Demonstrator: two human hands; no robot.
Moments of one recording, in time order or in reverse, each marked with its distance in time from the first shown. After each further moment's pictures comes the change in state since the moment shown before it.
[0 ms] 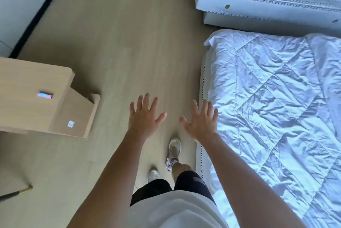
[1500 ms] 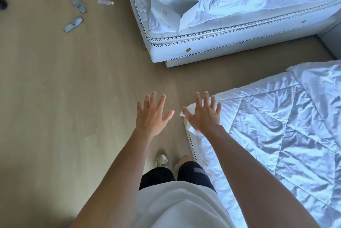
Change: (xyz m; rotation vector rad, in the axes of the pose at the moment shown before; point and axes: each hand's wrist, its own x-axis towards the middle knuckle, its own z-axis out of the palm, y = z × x) left_hand 0.777 0.175 -0.232 0.122 -0.022 0.368; right_hand 0.712 0.132 -0.250 0.231 0.013 0.372
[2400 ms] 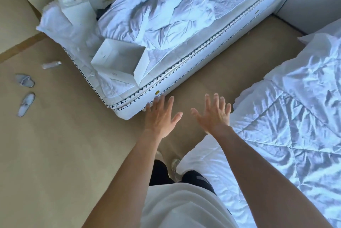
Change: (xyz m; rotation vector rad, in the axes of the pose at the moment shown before) left_hand 0.403 0.152 -0.097 0.149 -0.105 0.378; right_hand 0.323 0.124 -0.117 0.145 0.055 0.411
